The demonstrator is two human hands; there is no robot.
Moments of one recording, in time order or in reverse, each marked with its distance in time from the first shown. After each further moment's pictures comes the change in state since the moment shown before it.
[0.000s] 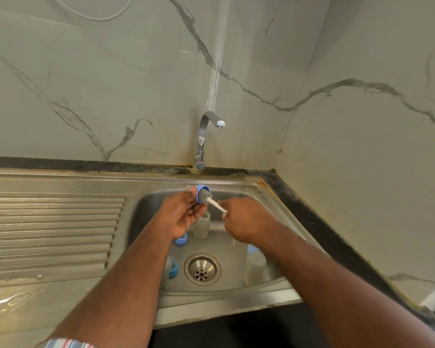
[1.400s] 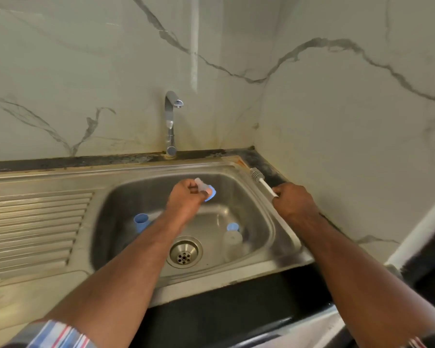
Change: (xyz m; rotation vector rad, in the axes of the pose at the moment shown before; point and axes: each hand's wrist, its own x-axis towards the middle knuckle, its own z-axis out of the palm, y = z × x) left_hand 0.014 -0.064 0.058 0.837 0.091 0.305; right_hand -0.016 0.188 0.013 0.069 0.195 0.449
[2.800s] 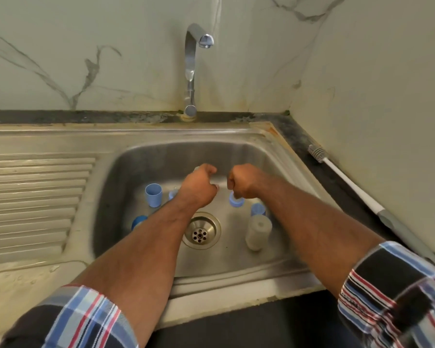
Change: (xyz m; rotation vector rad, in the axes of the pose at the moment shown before) left_hand 0.055 -0.061 -0.003 0.589 -0.165 0.009; right_hand 0.083 -0.124 0.117 -0.384 -0.486 -0.542
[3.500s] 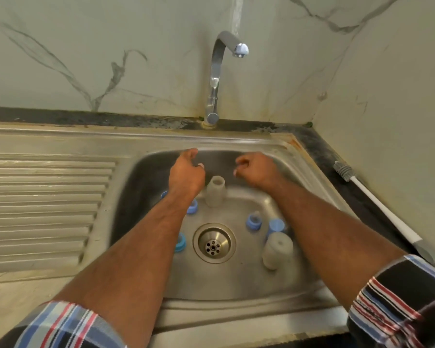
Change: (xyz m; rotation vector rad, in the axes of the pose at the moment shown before) left_hand 0.019 -0.022 -0.050 -0.375 0.393 -0.212; right_hand 0.037 -0.009 -0.021 0.610 0.365 0.171
